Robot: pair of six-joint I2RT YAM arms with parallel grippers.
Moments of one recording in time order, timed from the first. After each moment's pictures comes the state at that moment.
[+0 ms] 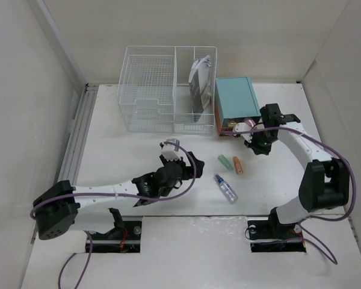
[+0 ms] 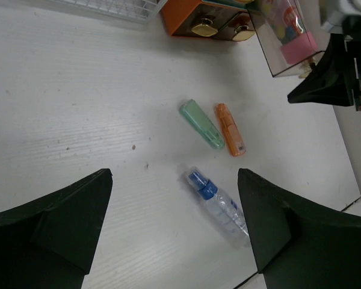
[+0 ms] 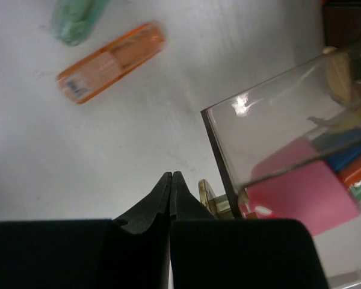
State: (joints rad) left arm -1.16 1.16 0.53 0.24 -0.58 -0.85; right arm 0.10 1.49 1.14 -0.99 -0.28 -1.14
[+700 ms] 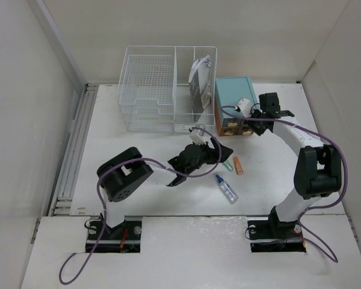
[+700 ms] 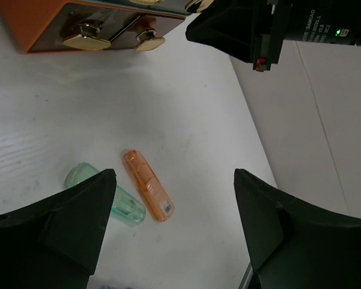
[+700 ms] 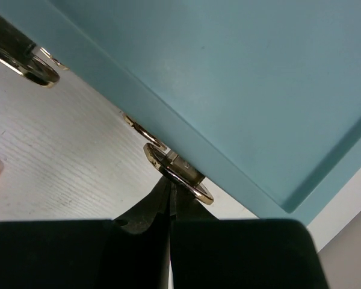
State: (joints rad) left arm -0.98 1.83 0.79 0.87 -0.13 -0.91; right arm 0.10 1.66 1.21 -0.50 -0.13 -0.80
